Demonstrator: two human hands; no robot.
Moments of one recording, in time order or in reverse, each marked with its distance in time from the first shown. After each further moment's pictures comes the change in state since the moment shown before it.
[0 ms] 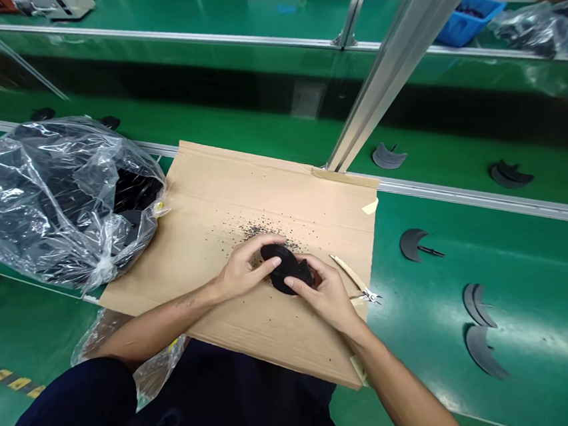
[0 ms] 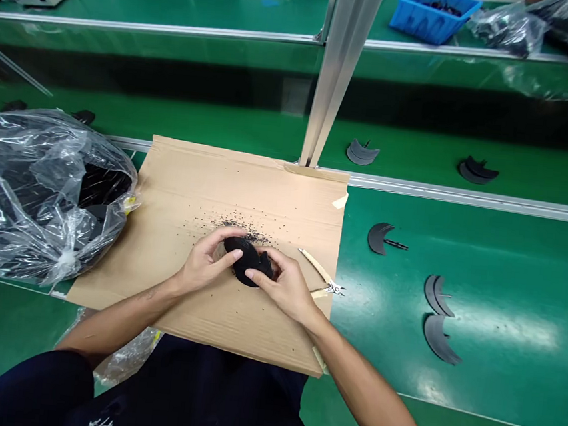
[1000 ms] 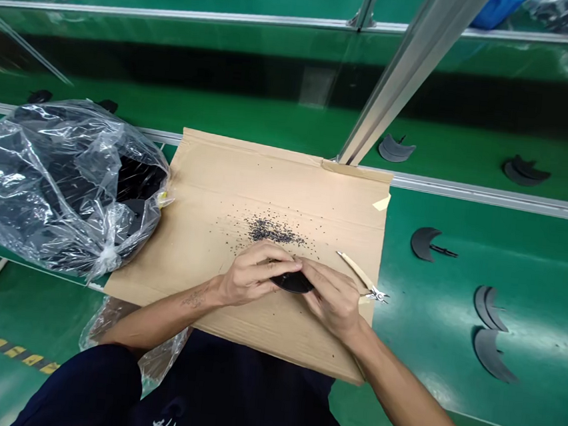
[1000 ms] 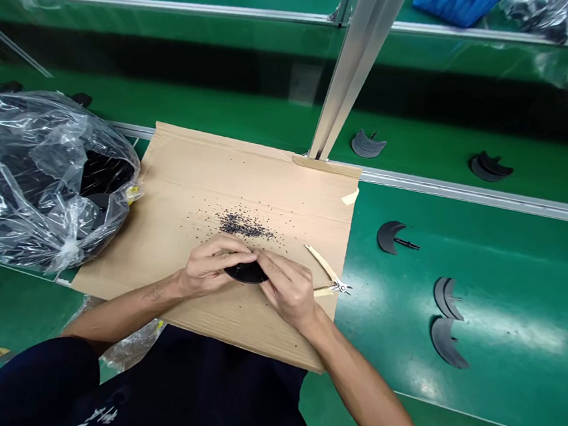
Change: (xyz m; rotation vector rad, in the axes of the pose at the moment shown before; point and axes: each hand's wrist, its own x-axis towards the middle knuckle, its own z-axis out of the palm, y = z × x) left_hand 0.000 0.003 0.002 0.199 -0.002 0.651; right_hand -0.007 0.019 -0.003 -0.709 0.194 -0.814
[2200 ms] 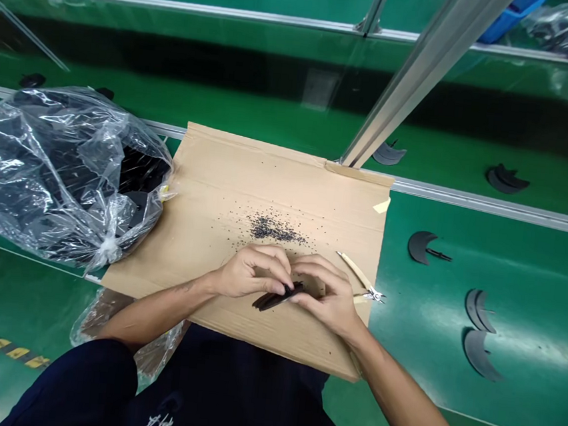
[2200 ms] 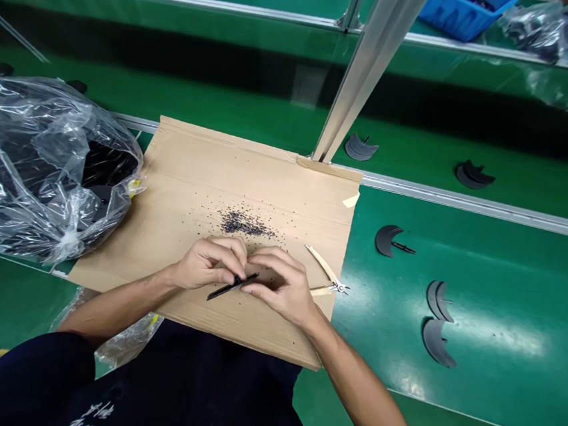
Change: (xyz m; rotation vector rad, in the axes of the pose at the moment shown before) left_hand 0.007 0.007 -0.016 -0.530 -0.179 -0.417; right_hand 0.019 -0.012 -0.007 0.558 -0.107 0.361
